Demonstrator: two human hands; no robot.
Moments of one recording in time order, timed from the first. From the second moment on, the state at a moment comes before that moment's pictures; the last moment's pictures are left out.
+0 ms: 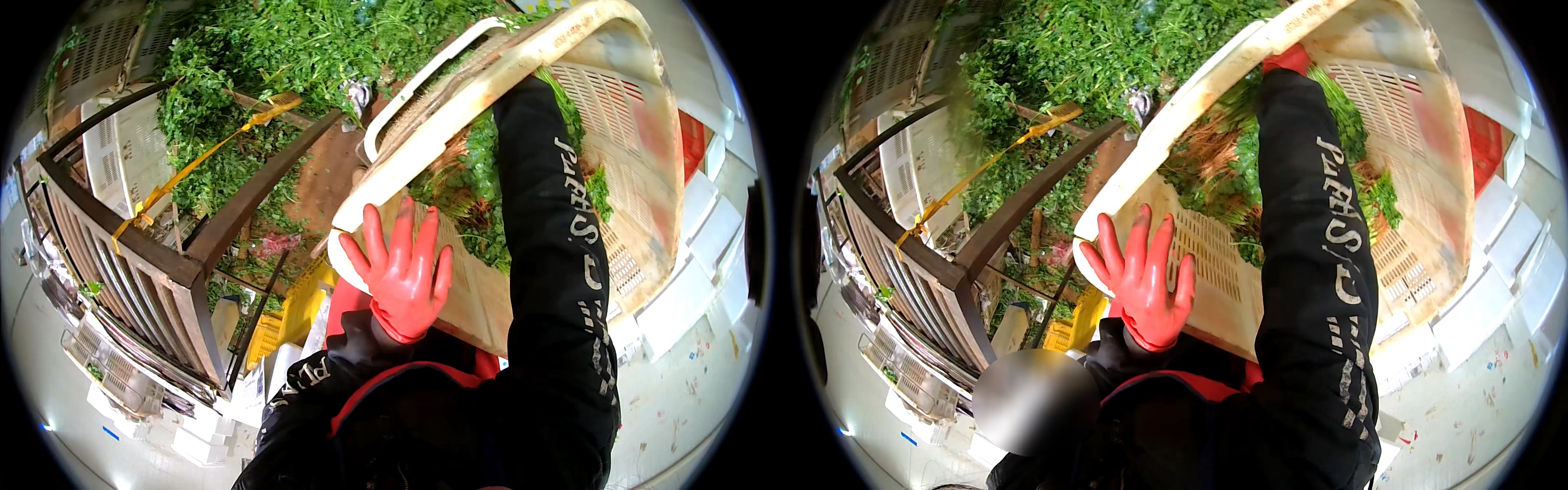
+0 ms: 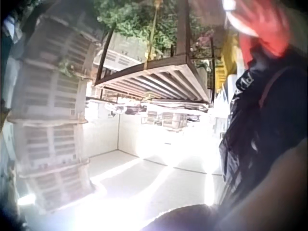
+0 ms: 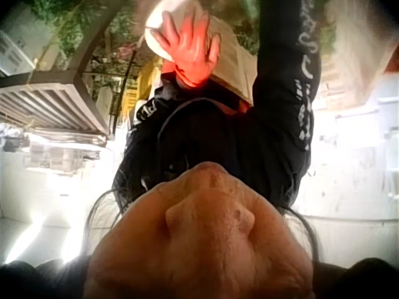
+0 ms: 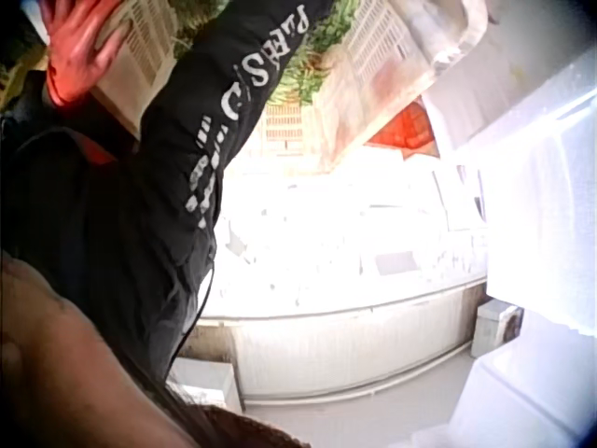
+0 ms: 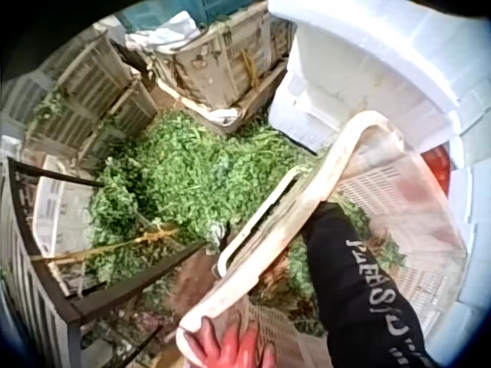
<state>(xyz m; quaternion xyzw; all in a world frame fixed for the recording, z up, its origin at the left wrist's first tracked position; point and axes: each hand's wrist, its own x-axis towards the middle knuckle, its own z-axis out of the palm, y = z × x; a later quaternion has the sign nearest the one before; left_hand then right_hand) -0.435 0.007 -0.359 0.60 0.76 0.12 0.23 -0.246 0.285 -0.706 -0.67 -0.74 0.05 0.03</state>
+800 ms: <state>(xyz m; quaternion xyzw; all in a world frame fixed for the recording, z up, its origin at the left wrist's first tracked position) -0.410 0.009 -0.363 0.63 0.73 0.21 0.16 -0.078 0.115 -0.451 -0.65 -0.40 0.42 0.50</state>
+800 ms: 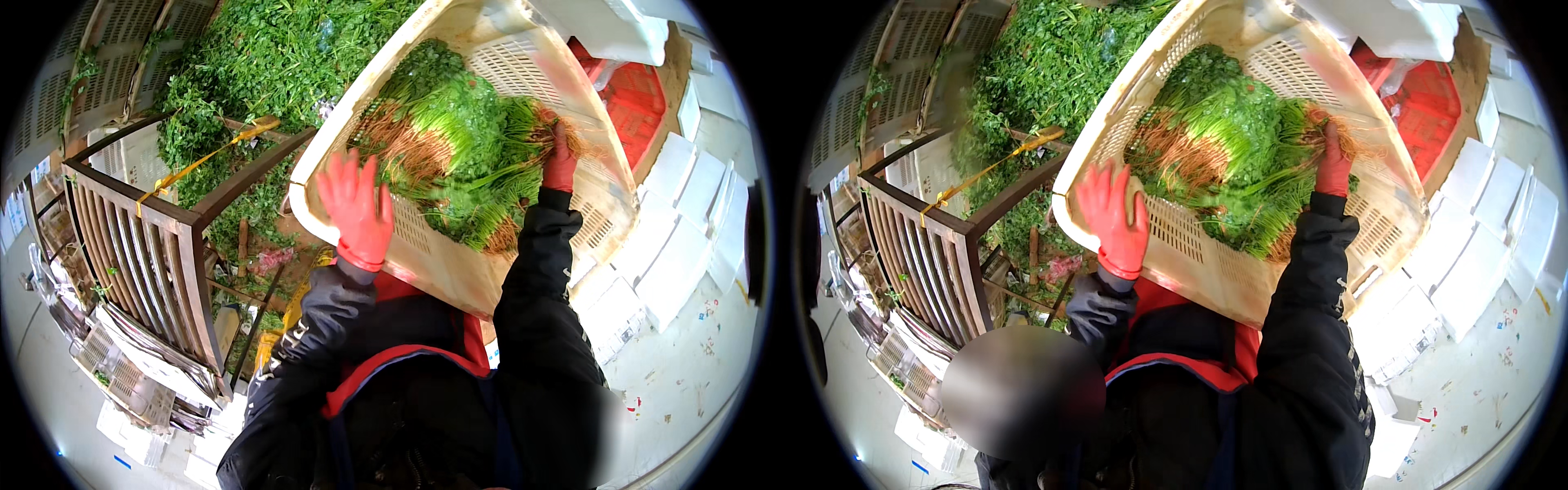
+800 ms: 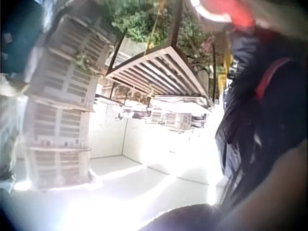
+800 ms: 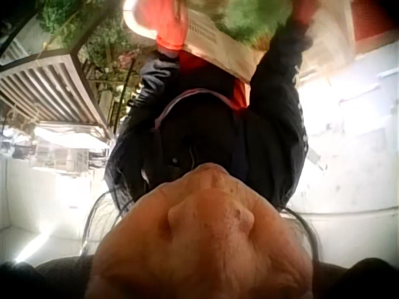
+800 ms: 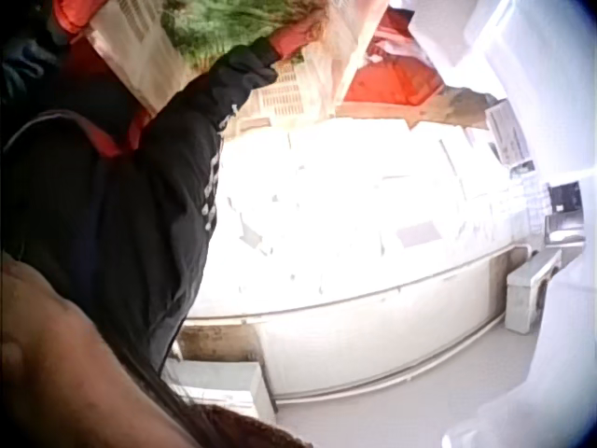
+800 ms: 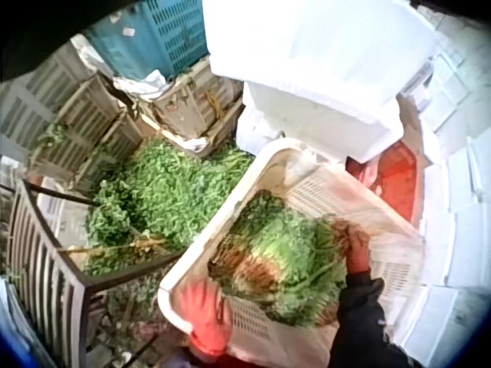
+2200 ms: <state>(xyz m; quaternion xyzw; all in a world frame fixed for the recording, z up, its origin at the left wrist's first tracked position) -0.574 -0.075 -0.018 0.21 0.79 0.52 0.26 -0.532 0.173 -0.034 -0.21 -0.68 0.70 0.05</state>
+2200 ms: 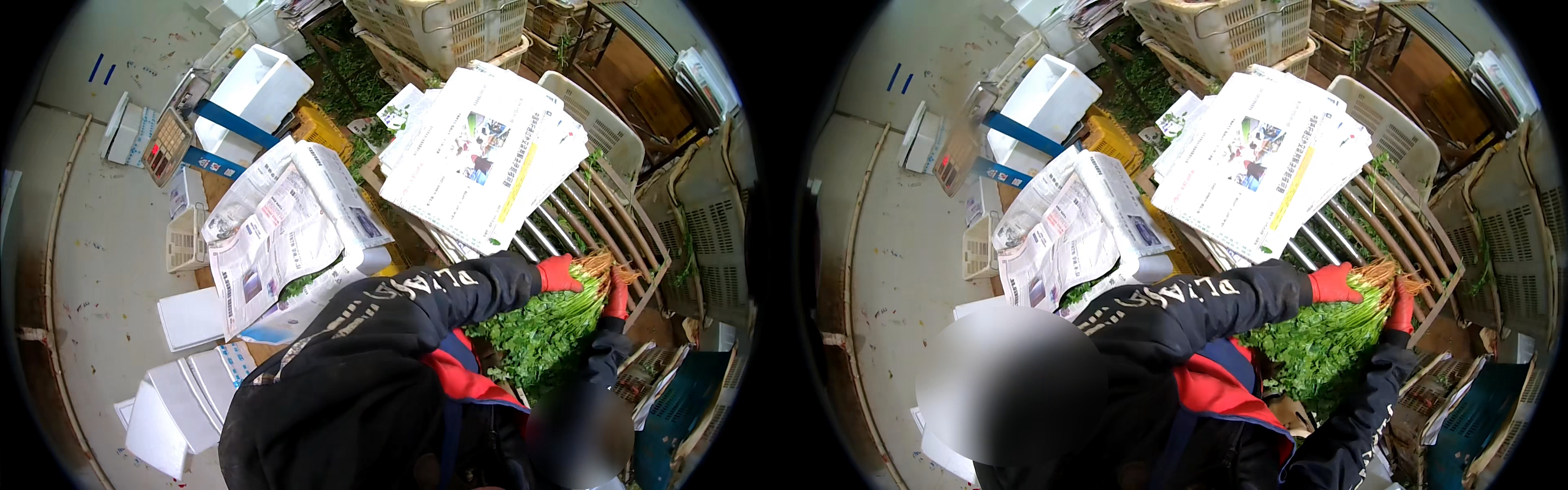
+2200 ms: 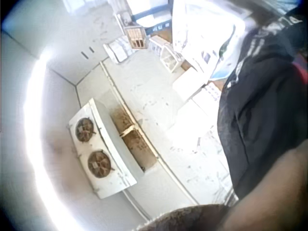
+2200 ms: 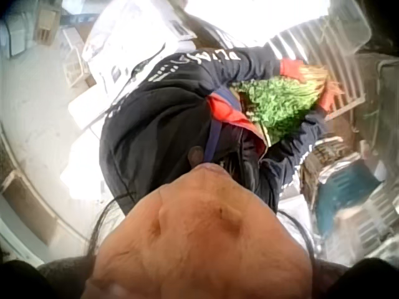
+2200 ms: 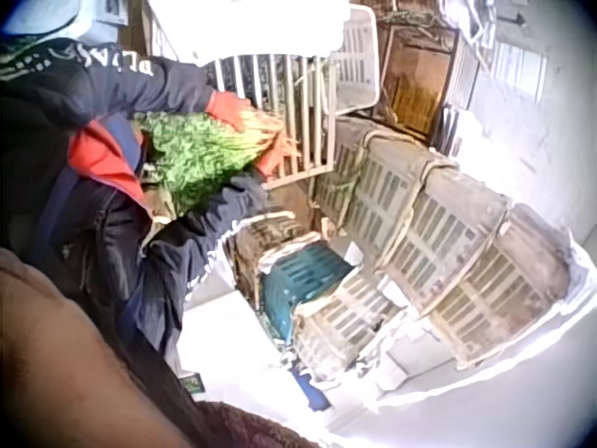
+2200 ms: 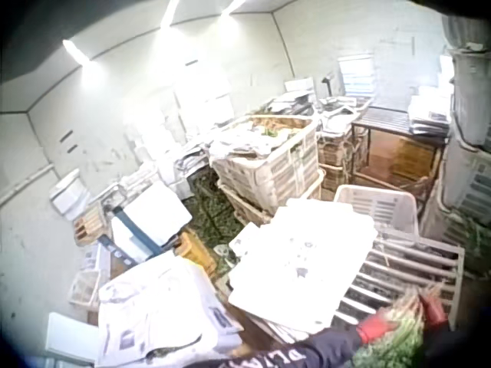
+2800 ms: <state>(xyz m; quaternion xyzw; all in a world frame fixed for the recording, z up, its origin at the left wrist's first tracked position) -0.619 -0.052 -0.036 0.21 0.59 0.61 0.49 -0.511 0.135 -0.051 -0.33 -0.72 0.61 0.06</state>
